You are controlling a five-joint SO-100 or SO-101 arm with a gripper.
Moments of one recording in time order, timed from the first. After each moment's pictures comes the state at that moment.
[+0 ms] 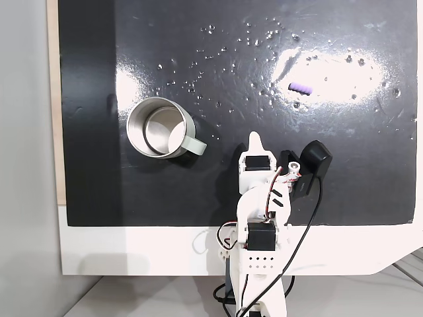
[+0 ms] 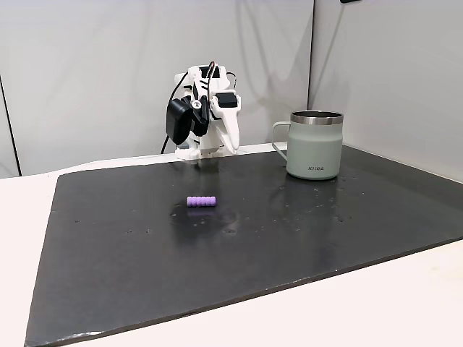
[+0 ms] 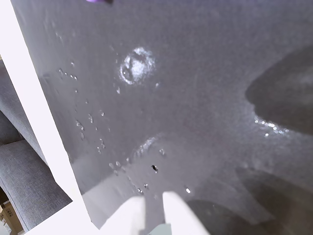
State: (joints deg) arm 2.5 181.3 172.6 44.2 -2.7
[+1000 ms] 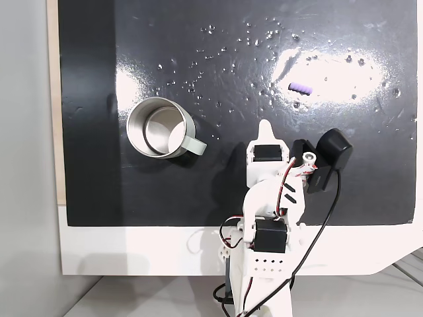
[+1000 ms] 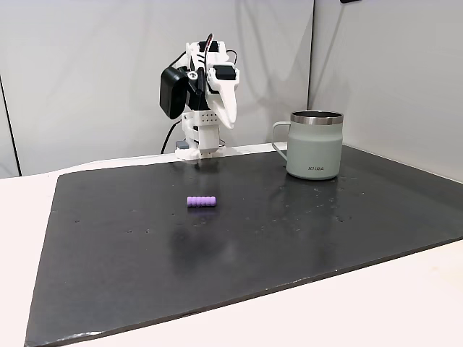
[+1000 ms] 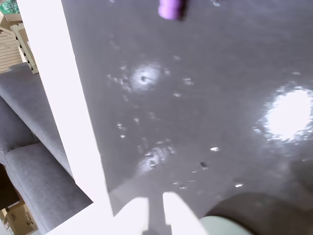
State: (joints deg) arm 4.8 161.5 147.3 48.1 -5.7
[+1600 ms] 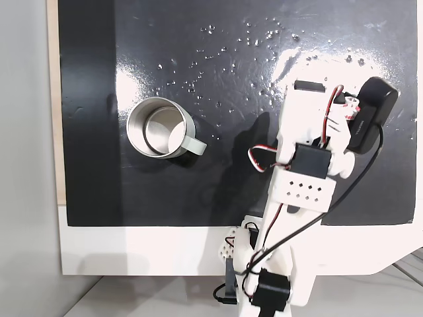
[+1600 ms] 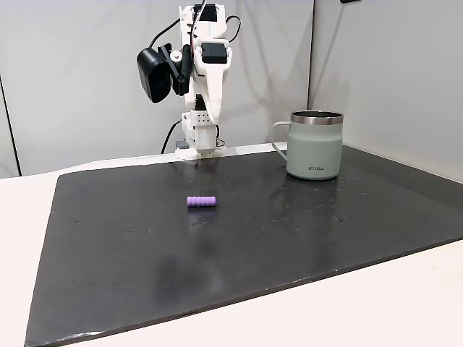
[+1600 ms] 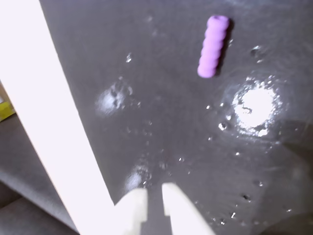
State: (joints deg) arm 13.8 112.1 102.5 58.4 -5.6
